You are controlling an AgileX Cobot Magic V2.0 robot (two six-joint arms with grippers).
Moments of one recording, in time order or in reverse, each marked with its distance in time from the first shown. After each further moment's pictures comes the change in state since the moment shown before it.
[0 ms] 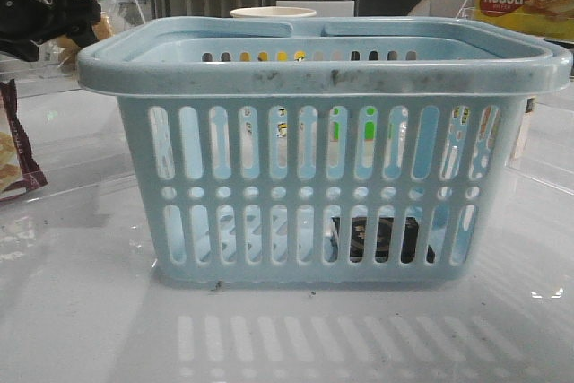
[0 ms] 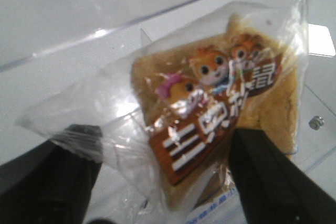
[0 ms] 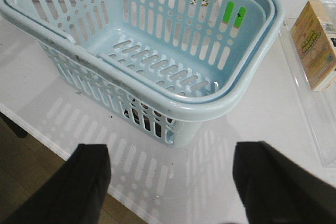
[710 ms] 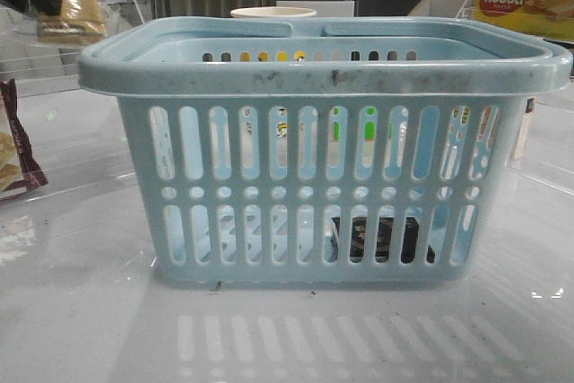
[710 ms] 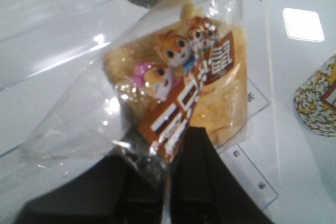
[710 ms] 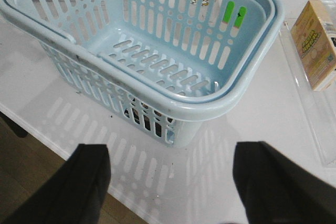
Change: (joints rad) left arm -0.004 -0.194 0.000 0.000 0.240 0.000; right arm 0.000 0.000 0.000 0.000 0.000 0.000
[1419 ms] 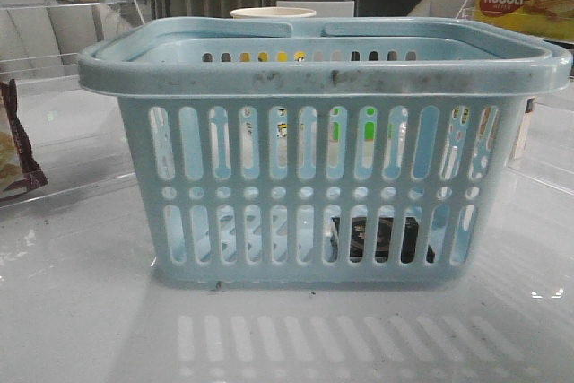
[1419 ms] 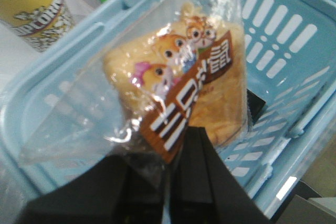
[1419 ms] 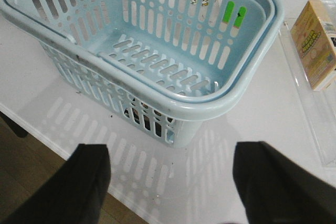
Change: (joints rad) left arm -0.568 -0.296 0.000 0.004 0.477 0.297; right arm 0.000 0.000 0.000 0.000 0.000 0.000
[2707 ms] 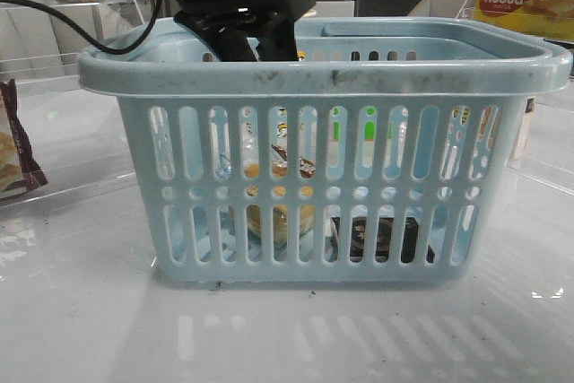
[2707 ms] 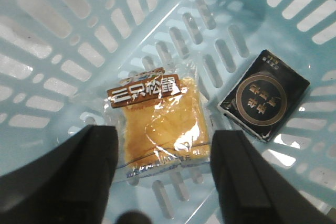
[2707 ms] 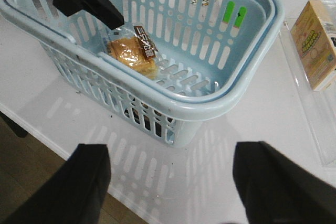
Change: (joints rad) left arm -0.018 0.276 0.000 0.012 -0.091 0.000; right arm 0.000 0.000 0.000 0.000 0.000 0.000
